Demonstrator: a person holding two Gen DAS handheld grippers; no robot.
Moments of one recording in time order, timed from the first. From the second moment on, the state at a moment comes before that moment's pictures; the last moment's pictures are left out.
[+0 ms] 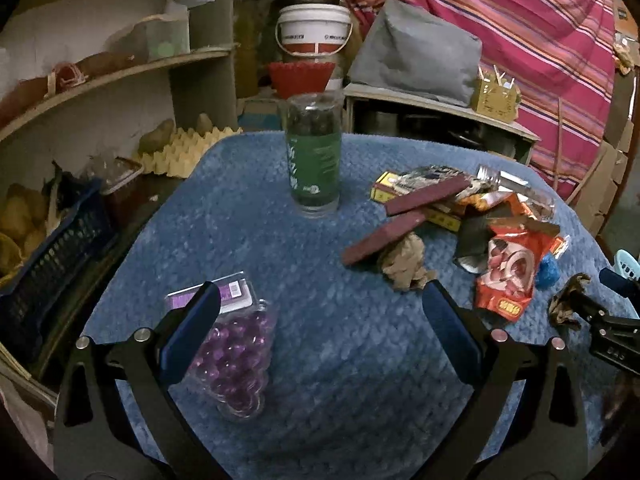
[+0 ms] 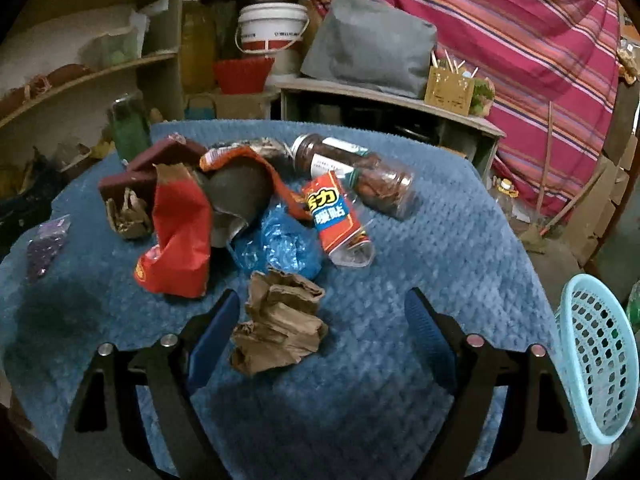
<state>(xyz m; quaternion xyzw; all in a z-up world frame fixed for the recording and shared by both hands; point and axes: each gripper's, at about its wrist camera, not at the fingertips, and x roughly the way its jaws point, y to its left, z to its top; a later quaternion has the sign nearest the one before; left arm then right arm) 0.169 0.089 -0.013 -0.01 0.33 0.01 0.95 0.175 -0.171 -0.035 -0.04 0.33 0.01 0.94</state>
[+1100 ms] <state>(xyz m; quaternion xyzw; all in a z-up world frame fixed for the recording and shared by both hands) 0.195 -0.060 -0.020 0.02 0.33 -0.10 0.94 0.194 -0.265 -0.018 0.01 0.33 -0.03 0.94</state>
